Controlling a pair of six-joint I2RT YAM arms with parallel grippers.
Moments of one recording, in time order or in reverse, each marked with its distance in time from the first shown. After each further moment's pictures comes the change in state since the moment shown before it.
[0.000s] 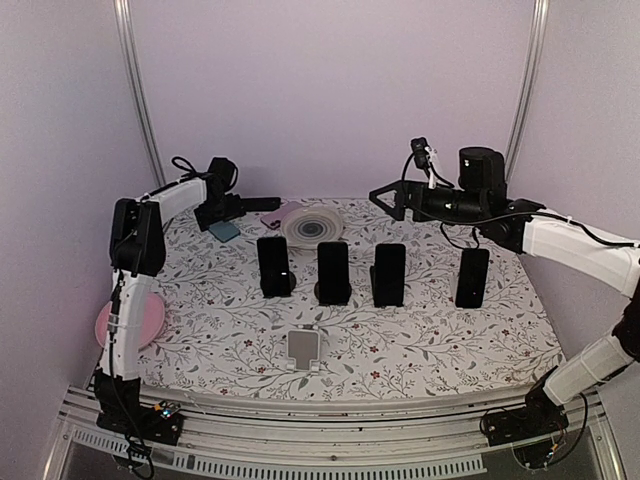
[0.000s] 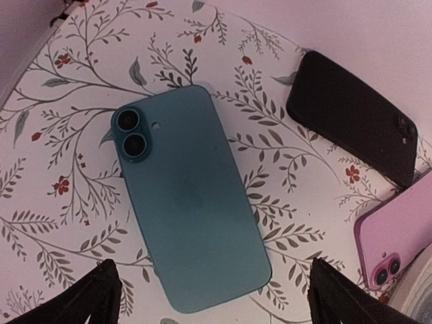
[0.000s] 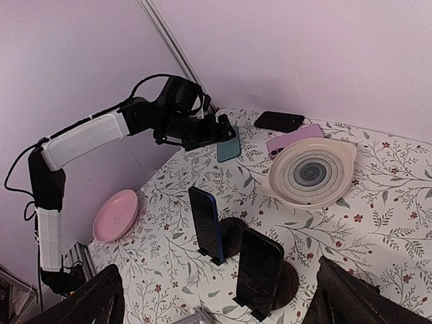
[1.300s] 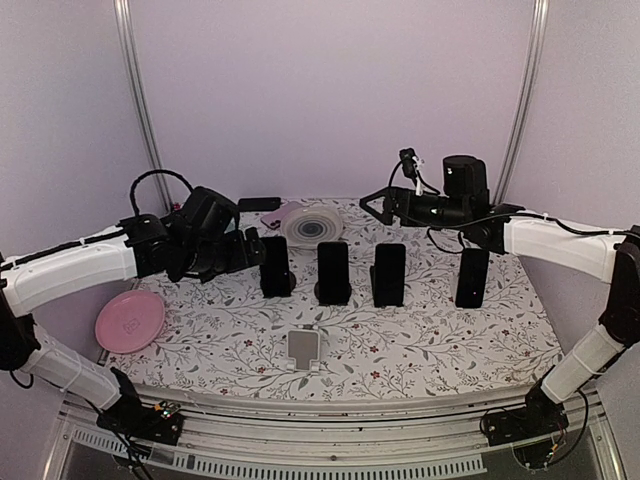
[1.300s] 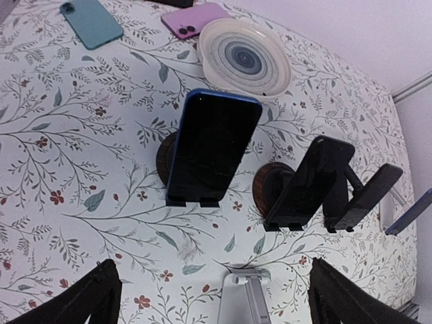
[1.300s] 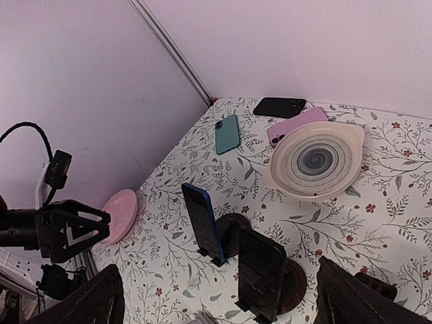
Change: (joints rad) left arm -0.618 -1.134 -1.085 0.136 -0.057 -0.264; right arm 0.000 0.108 -0.004 0.084 -0.021 0.064
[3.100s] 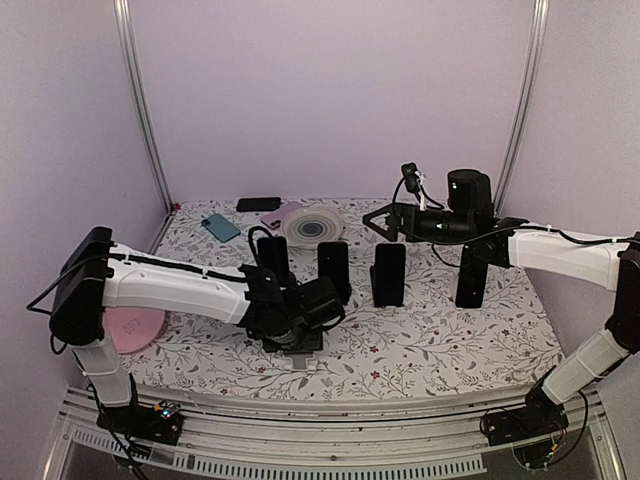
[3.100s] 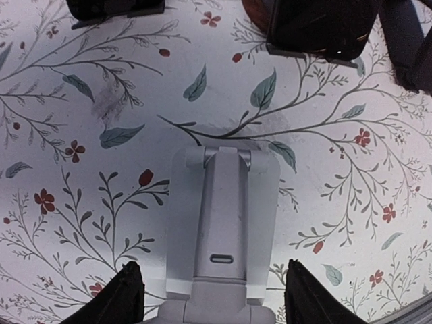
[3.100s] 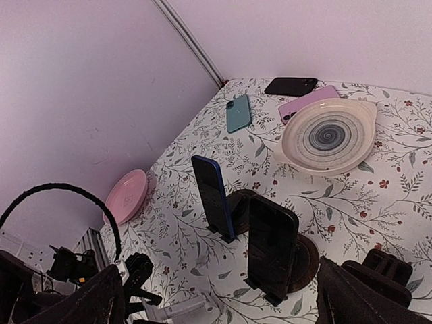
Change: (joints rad) left arm -0.355 0.492 0.172 -0.168 -0.014 -0.302; right arm 0.001 -0.051 -0.114 0.042 -0.061 0.006
